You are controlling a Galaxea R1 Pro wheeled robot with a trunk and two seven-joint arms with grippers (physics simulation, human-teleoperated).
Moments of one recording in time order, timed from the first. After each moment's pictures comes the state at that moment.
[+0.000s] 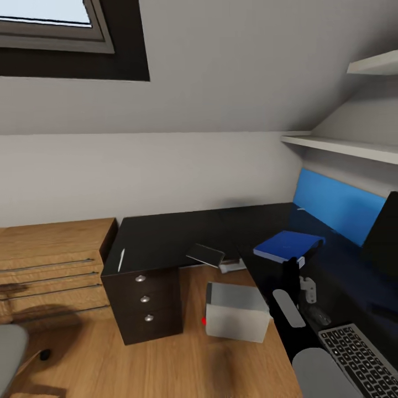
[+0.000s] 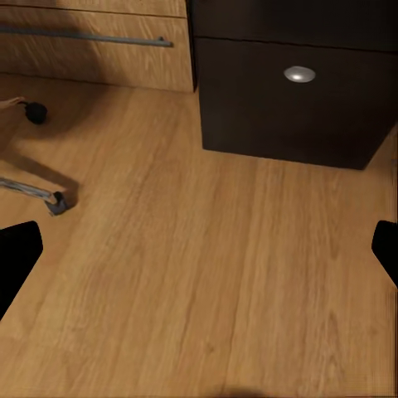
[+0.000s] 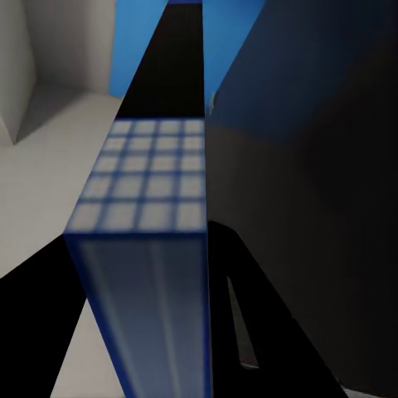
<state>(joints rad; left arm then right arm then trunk) -0.24 -0.05 -0.35 -0.02 0.55 -0.81 0.25 -0.60 0.07 -0.11 -0.83 -1.28 -0.62 -0.05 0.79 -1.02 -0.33</state>
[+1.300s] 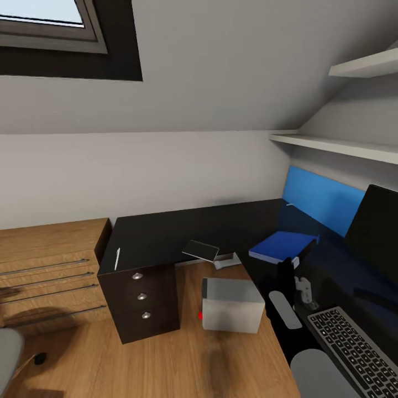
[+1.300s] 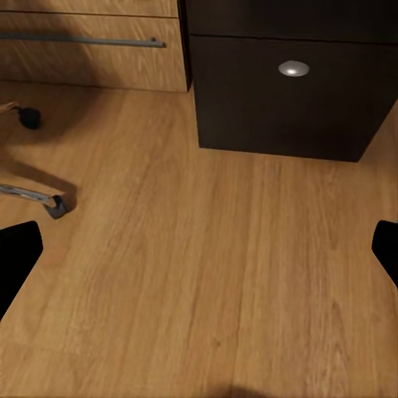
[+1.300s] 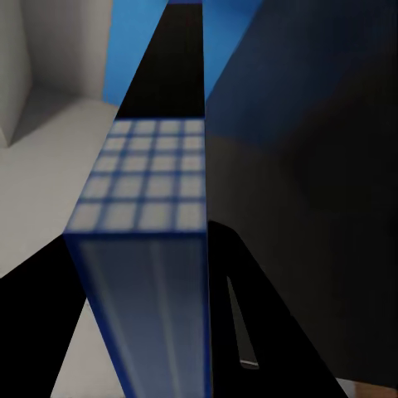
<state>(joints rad) -0.24 -0.05 -0.35 -0.02 0.56 -0.81 0.26 -0.60 0.07 -0.07 -0.81 -1.28 -0.62 -0.05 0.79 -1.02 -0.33</state>
